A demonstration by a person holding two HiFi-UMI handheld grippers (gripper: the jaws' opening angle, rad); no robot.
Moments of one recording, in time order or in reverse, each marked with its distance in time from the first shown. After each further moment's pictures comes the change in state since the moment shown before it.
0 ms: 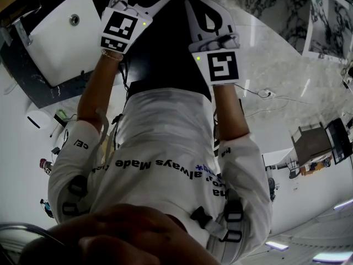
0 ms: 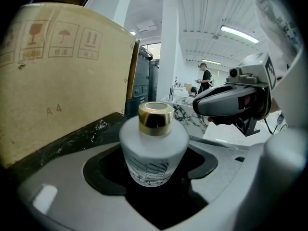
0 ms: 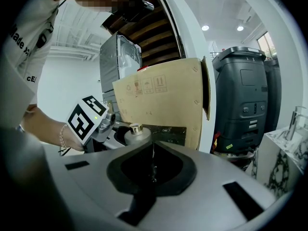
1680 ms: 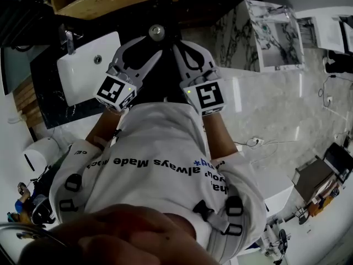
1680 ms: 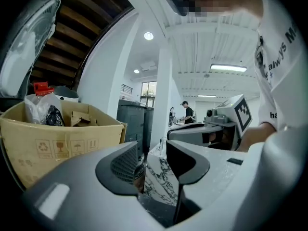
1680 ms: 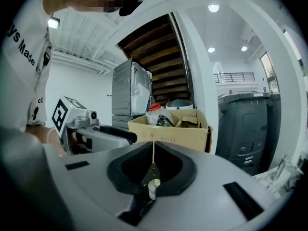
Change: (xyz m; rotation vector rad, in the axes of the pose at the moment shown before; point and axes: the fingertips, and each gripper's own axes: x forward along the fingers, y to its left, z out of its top) left arm -0.225 -0.097 0.197 -0.021 -0.446 -0.006; right arm -0.146 0.080 0.190 -0.110 -0.219 0.011
